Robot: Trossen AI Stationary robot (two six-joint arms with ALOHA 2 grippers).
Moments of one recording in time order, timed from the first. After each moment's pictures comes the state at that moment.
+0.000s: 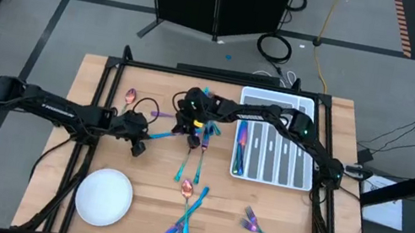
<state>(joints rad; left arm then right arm) 0.08 0.96 0.20 -0.19 -0.14 -0.45 -0.29 2.36 1.71 -0.08 -0.58 -0.43</state>
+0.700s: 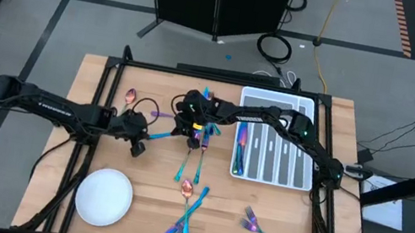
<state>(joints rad) 0.03 0.91 0.26 -0.29 -0.17 -0.47 -0.27 2.36 1.72 -0.09 -0.57 -0.46</state>
